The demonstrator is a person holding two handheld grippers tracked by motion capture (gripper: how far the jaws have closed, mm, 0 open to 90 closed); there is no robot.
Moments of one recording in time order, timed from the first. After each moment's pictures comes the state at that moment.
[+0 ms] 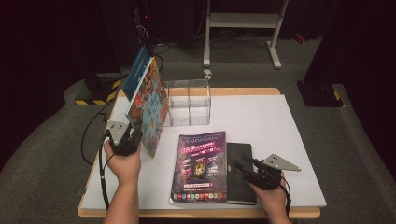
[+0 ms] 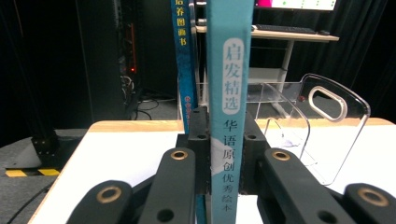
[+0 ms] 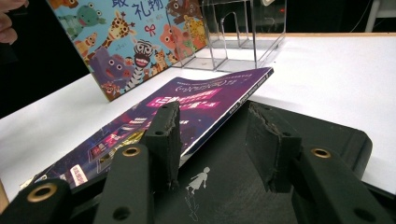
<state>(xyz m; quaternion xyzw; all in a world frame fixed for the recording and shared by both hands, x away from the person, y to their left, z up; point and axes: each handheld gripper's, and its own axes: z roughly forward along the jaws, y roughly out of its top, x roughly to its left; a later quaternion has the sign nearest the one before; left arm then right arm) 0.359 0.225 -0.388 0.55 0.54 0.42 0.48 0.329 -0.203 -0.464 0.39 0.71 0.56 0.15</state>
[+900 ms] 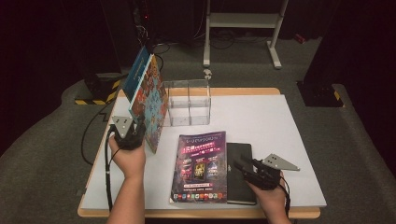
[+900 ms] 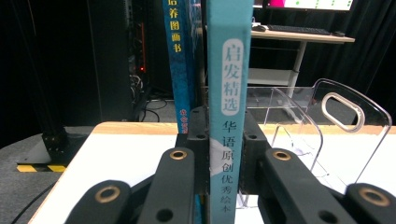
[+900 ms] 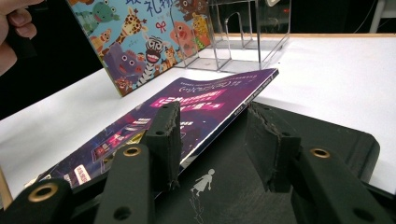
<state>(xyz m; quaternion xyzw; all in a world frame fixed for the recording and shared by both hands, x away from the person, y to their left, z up) 0.375 0.216 -0.388 0.54 0.55 0.43 0.47 0.329 -0.201 -0.463 0.39 0.71 0.56 0.15</state>
